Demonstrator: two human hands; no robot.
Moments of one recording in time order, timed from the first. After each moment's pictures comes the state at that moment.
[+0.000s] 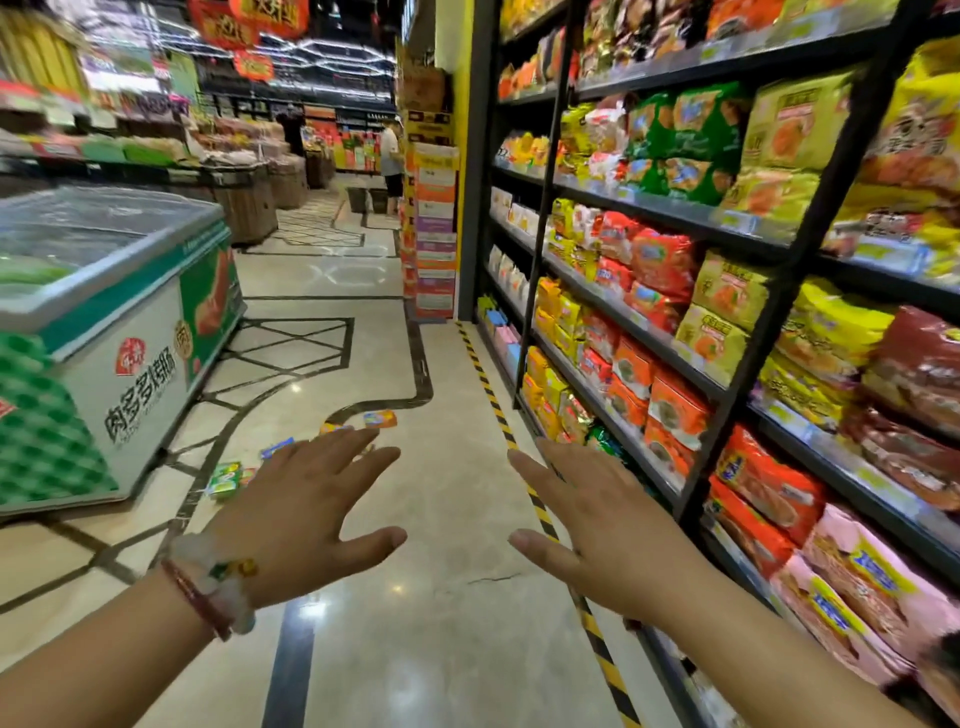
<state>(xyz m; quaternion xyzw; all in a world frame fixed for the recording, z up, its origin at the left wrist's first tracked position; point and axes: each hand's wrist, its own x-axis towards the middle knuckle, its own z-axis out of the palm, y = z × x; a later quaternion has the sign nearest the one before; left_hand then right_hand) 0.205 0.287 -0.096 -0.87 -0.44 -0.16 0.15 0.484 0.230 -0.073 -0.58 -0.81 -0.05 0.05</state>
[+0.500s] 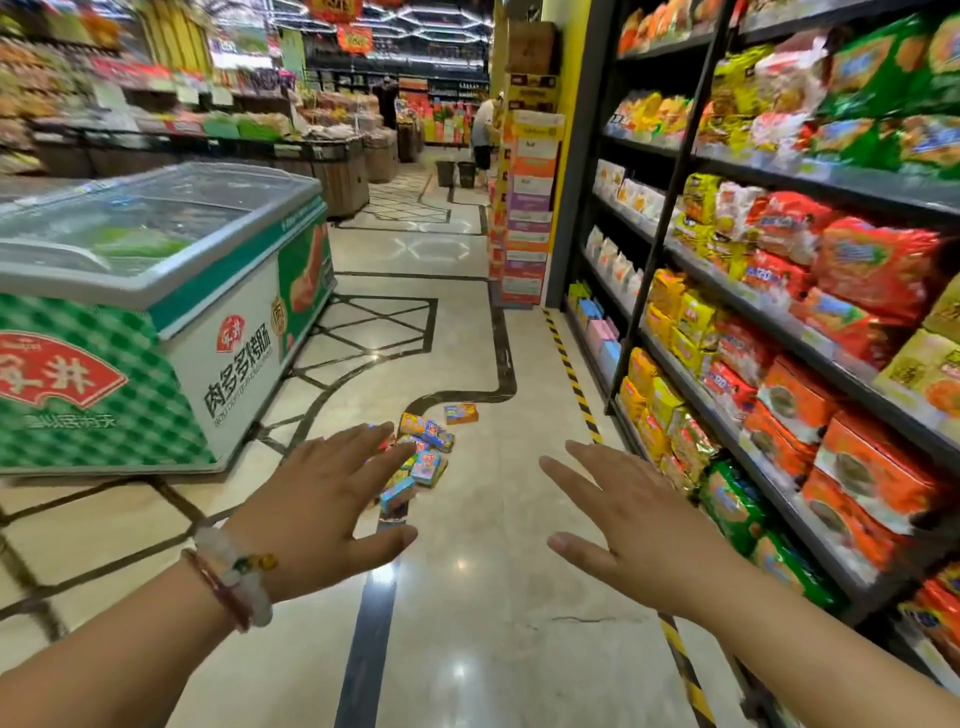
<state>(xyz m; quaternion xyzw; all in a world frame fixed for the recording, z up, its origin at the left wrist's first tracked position) 0.100 0.458 -0.129 -0.84 -0.50 -0.13 0.17 0.410 0.454 -0.116 -0.49 -0.87 -0.04 0.02</state>
